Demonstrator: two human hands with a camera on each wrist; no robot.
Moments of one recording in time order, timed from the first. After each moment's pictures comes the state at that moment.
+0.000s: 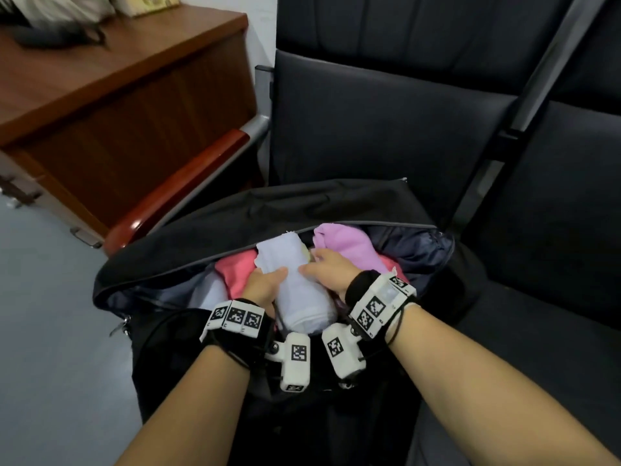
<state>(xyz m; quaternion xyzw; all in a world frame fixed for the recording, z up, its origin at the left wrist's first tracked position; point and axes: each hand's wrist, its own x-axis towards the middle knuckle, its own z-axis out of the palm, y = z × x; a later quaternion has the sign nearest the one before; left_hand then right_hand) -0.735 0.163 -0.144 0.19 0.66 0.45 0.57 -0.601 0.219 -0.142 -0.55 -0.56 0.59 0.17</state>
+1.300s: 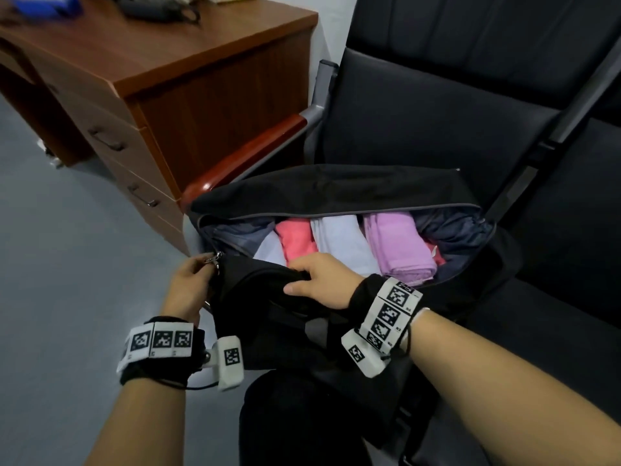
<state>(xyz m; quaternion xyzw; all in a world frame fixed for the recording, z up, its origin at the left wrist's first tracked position) -0.907 0.022 -0.136 0.21 0.73 0.53 0.39 -0.674 0.098 -0.082 -0.36 -0.83 0.42 0.06</state>
